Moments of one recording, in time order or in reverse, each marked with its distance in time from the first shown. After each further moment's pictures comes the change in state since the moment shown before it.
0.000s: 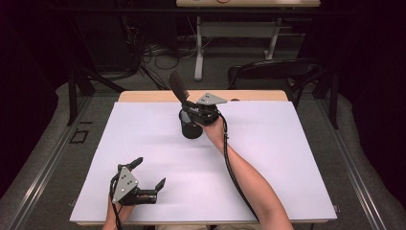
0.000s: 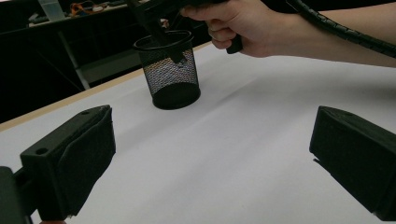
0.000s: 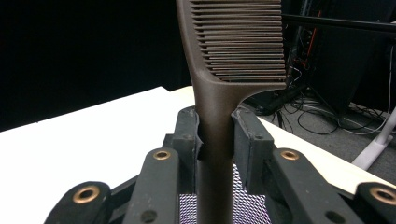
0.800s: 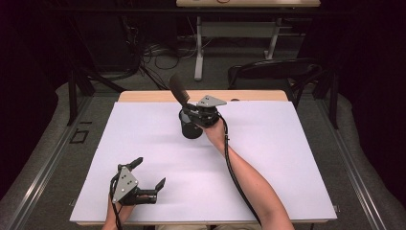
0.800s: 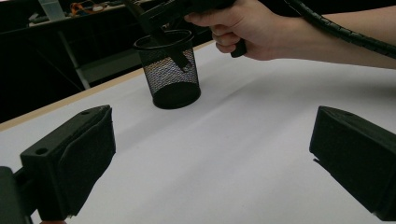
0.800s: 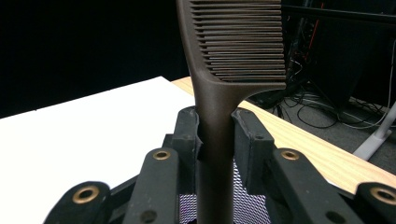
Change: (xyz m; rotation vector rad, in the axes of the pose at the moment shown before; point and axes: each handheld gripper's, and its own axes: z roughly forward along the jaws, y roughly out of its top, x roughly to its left) left arm 0.000 0.000 0.000 0.003 -0.001 0.002; right arm 0.001 -0.007 -0.001 0.027 0.001 -0.011
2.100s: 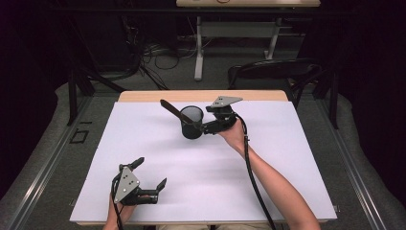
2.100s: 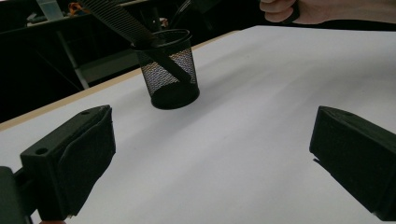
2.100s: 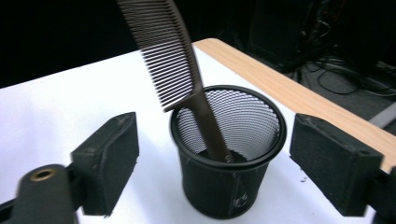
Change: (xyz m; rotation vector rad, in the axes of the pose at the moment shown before) left arm -0.002 0.000 0.002 0.004 -0.002 0.005; right arm -0.008 0.020 -0.066 0.197 0.106 0.001
